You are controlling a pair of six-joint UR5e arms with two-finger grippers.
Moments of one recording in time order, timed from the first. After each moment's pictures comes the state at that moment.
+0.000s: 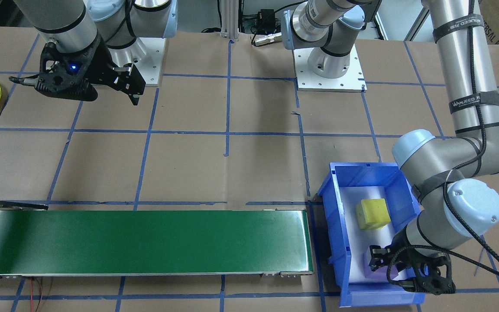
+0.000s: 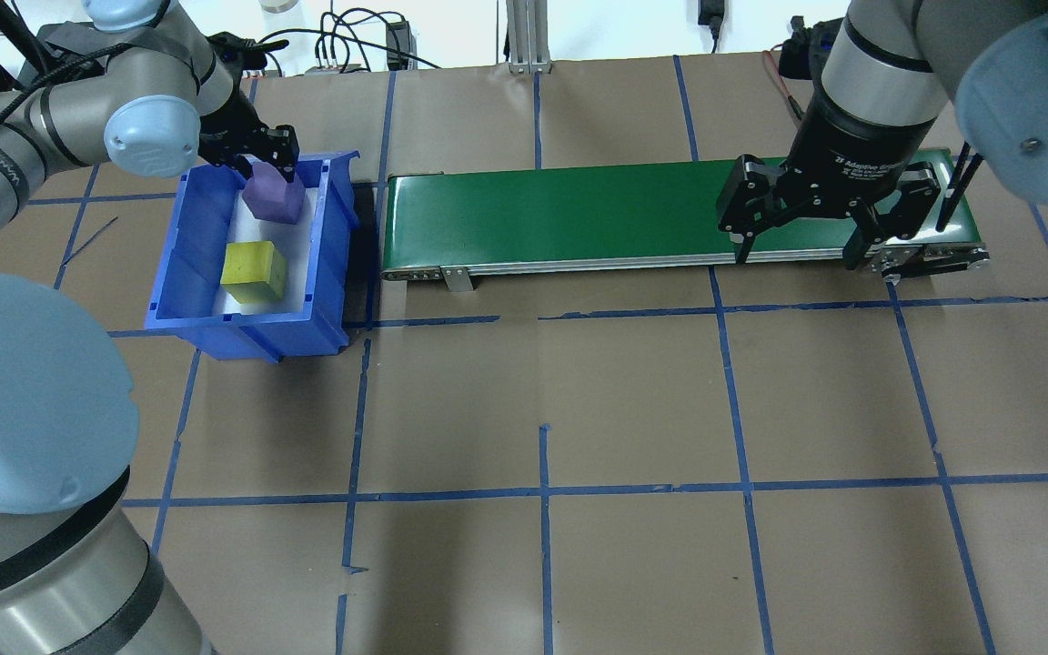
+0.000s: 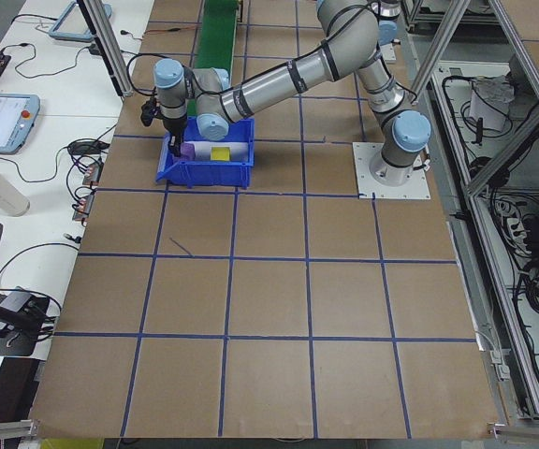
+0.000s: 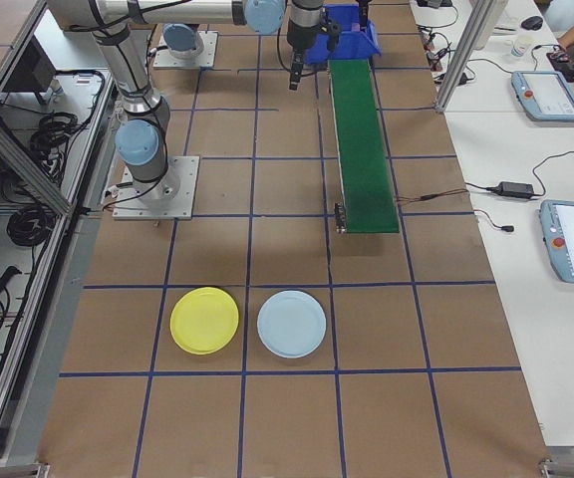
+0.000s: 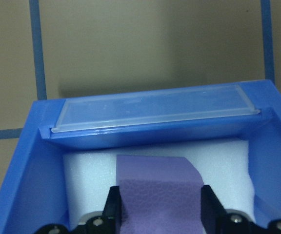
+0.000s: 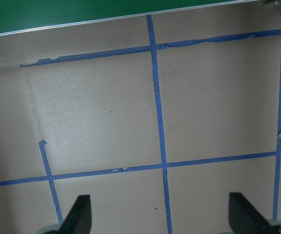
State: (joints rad) left arm -1.39 -2.19 -1.38 -1.03 1.54 0.25; right arm 1.59 -1.59 1.61 -1.47 -1.55 0.12
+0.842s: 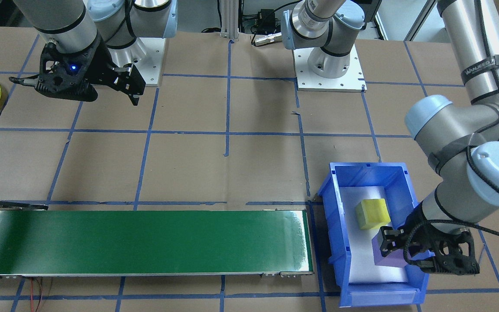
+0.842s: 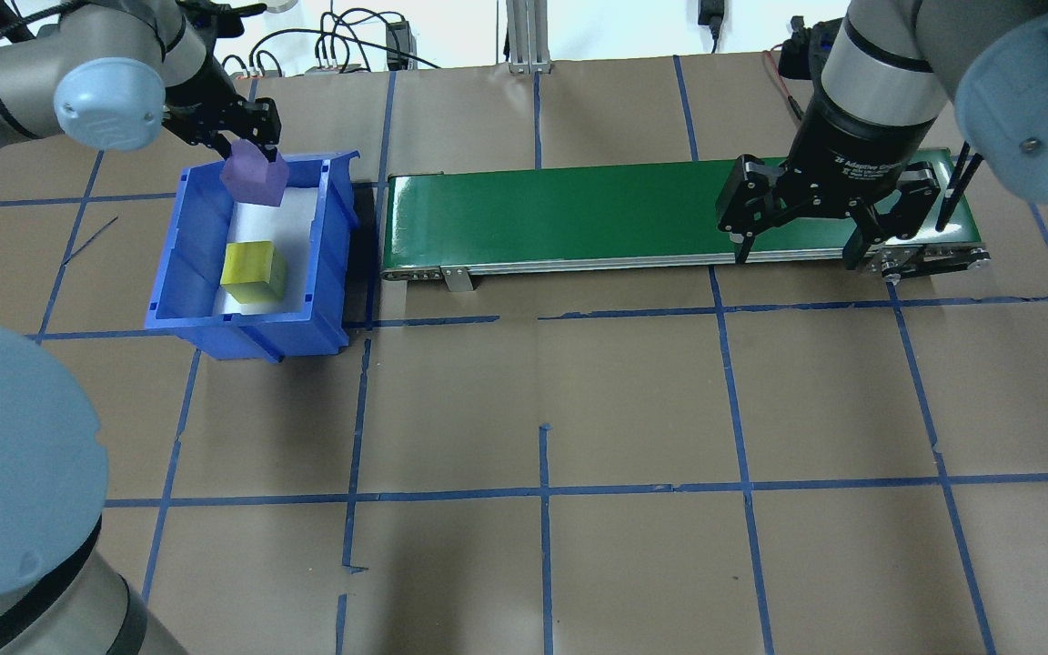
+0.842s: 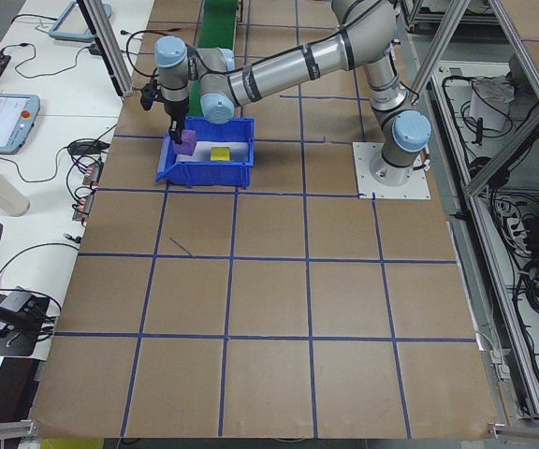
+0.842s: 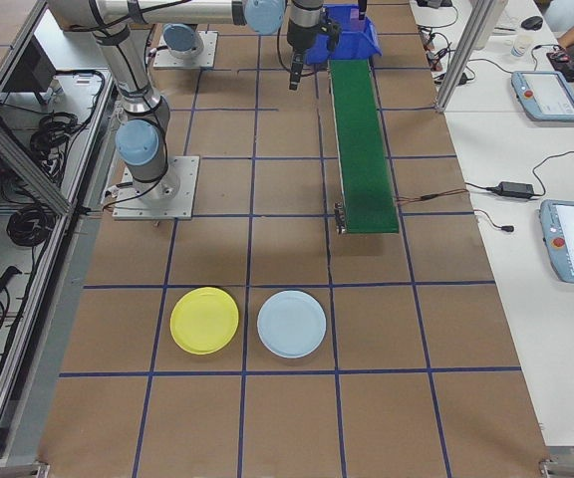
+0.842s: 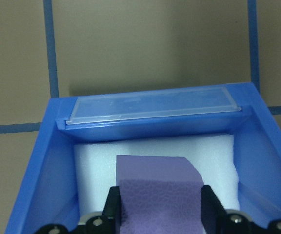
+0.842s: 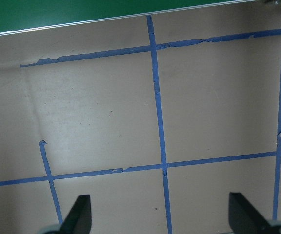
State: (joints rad) left arm -1.39 -2.06 -1.37 -1.15 1.54 0.23; right arm 1.59 -1.59 1.61 -1.47 -1.55 0.12
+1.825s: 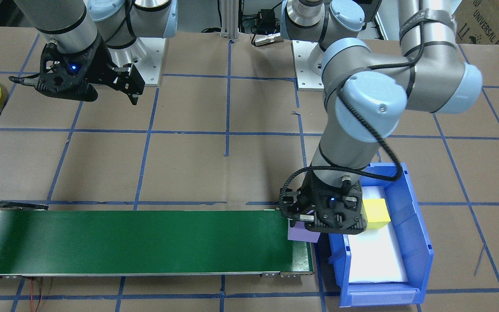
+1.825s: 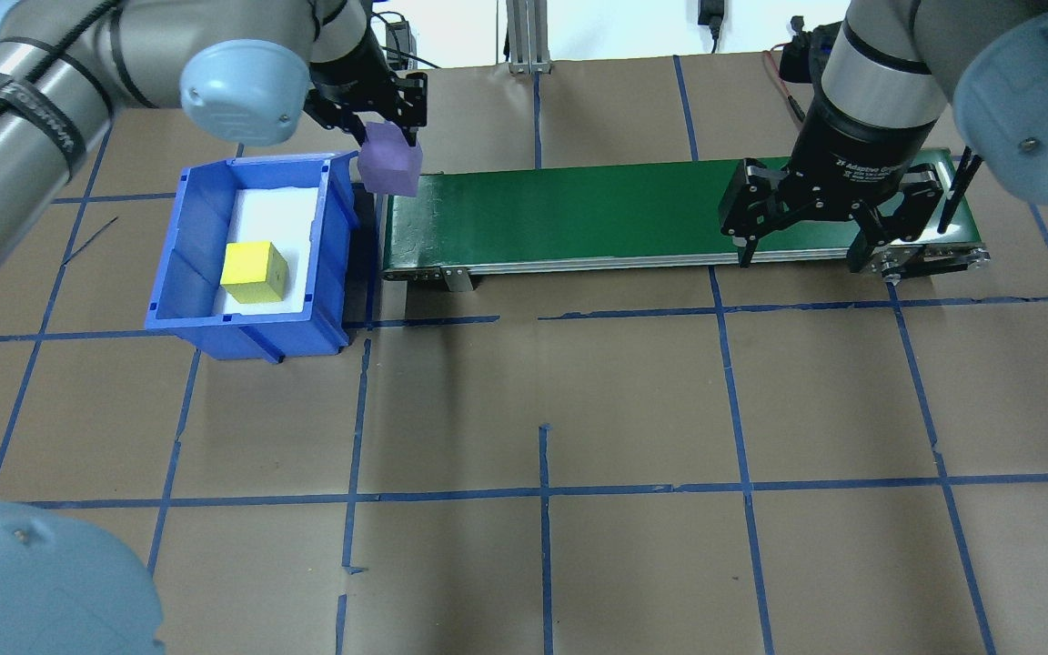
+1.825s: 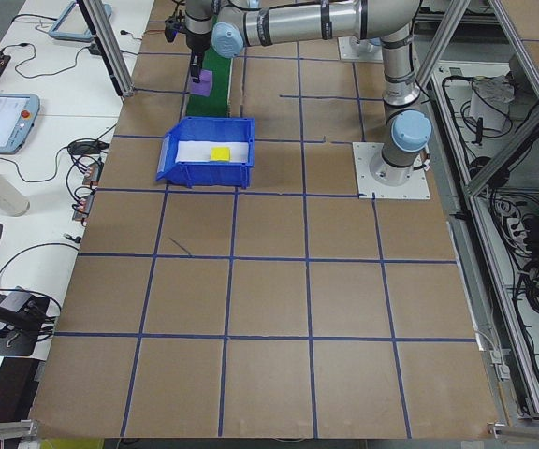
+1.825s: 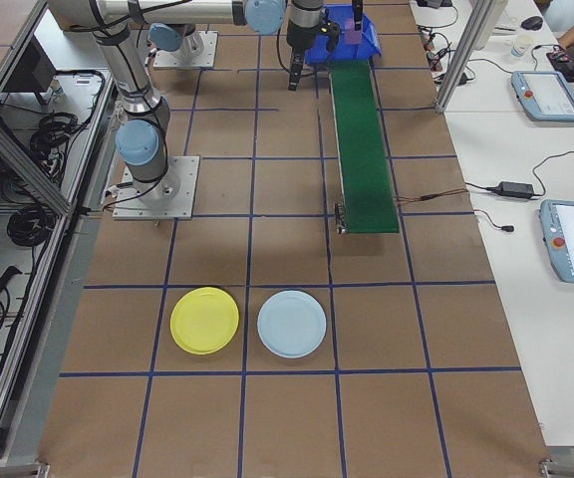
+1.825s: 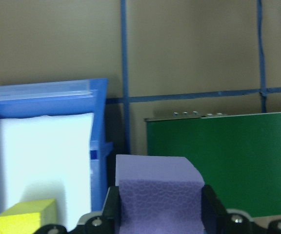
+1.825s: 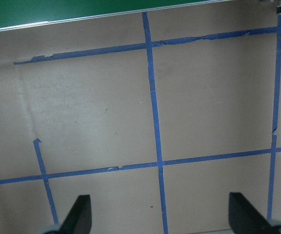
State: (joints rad) left arm -1.69 -2.01 -1.37 -1.16 1.55 -0.06; right arm 1.59 -1.59 1.61 -1.46 -1.57 0.12
